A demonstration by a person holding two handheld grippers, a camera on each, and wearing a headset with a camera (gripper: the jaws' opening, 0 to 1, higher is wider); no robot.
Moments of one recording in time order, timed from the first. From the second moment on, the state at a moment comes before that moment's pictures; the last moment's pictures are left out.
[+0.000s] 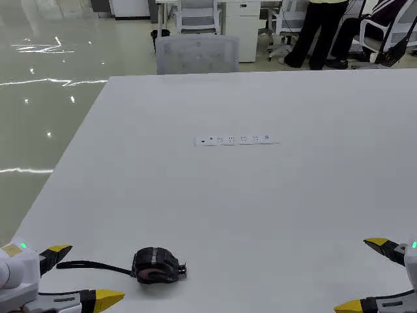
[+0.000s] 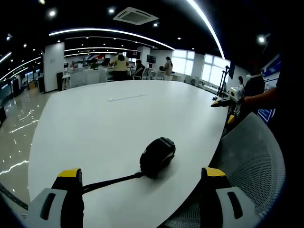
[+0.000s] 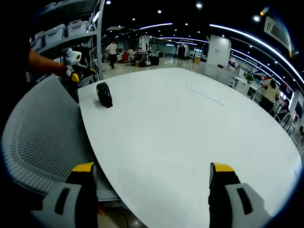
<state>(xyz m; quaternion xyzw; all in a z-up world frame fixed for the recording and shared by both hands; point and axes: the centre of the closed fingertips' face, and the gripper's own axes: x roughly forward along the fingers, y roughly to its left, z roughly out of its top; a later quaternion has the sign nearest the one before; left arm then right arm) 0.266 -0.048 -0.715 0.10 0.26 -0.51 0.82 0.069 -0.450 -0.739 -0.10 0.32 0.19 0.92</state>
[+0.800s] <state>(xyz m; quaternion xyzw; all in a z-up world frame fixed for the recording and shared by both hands) 0.265 -0.049 -0.716 0.11 0.27 -0.51 0.81 0.072 -0.448 -0.739 -0.10 0.33 0.20 0.92</state>
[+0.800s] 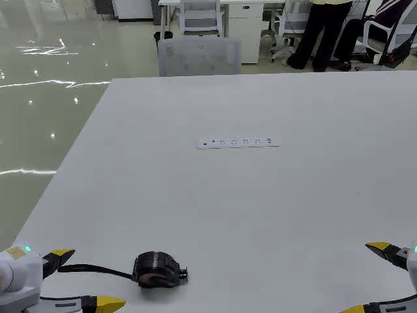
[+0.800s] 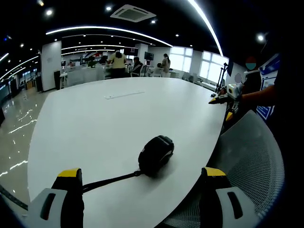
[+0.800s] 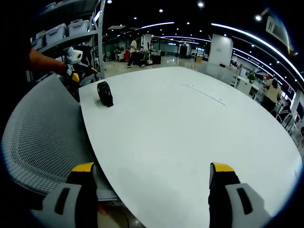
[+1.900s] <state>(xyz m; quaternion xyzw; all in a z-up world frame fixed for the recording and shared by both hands) 0.266 -0.079 -0.721 0.28 0.27 -0.59 0.70 0.099 -0.420 -0.722 -0.13 0.30 0.24 0.91</state>
